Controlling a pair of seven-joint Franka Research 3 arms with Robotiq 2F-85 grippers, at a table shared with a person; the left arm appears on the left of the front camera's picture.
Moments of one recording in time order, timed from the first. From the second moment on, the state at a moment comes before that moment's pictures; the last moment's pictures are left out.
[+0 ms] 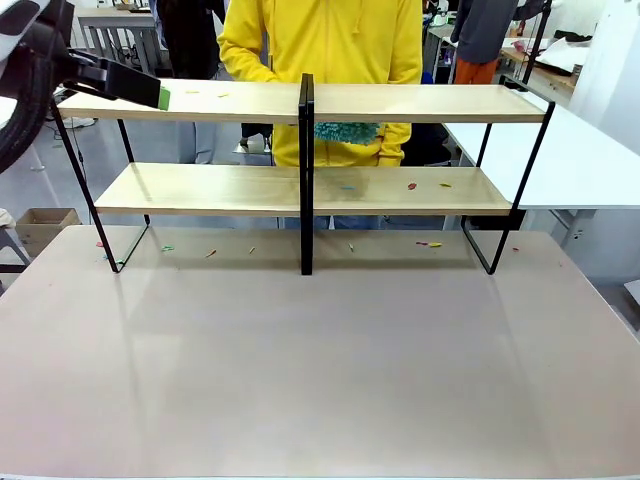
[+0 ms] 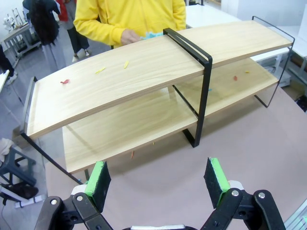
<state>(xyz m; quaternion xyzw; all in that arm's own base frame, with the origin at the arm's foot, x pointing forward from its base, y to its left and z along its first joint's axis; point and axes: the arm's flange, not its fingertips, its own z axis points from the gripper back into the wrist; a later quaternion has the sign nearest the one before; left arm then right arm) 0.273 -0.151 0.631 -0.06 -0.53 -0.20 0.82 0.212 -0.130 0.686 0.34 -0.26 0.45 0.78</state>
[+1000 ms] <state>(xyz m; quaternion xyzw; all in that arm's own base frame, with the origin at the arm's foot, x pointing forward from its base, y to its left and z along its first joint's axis) 0.273 -0.152 0.631 -0.06 -0.53 -0.20 0.82 0.118 -0.167 0.675 0.24 -0.15 0.49 0.82</state>
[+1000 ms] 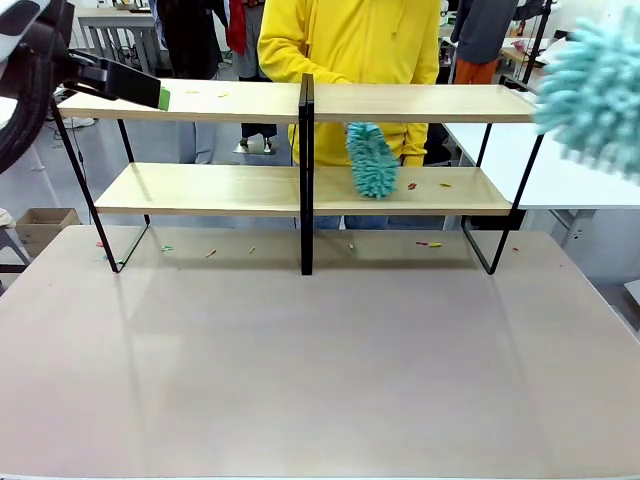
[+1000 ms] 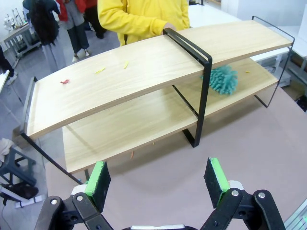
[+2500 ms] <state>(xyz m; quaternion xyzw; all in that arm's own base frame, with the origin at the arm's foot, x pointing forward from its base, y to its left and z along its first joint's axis) 0.273 -0.151 0.631 -0.06 -0.53 -0.20 0.82 0.174 0.160 0.625 -0.01 0.06 0.64 0.77</state>
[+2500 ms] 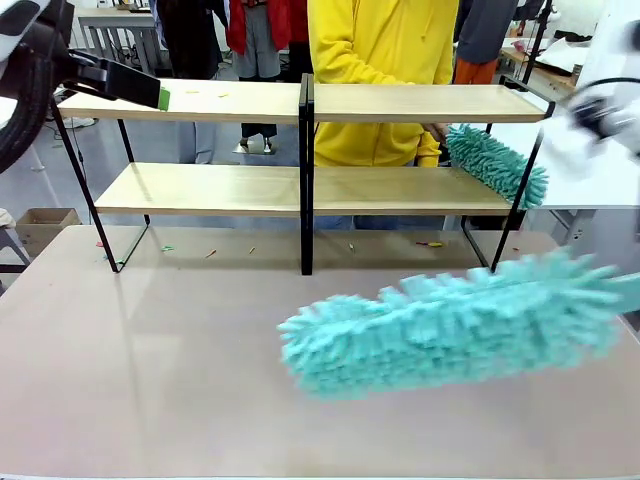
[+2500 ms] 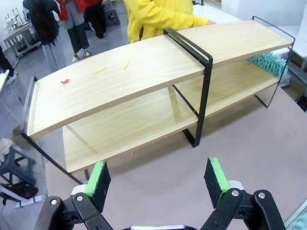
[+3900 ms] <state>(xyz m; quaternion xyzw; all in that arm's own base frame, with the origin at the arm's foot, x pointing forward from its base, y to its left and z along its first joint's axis) 0.273 -0.151 0.631 -0.06 -0.53 -0.20 0.82 0.238 0.407 0.496 -0.07 0.07 0.37 0.92</state>
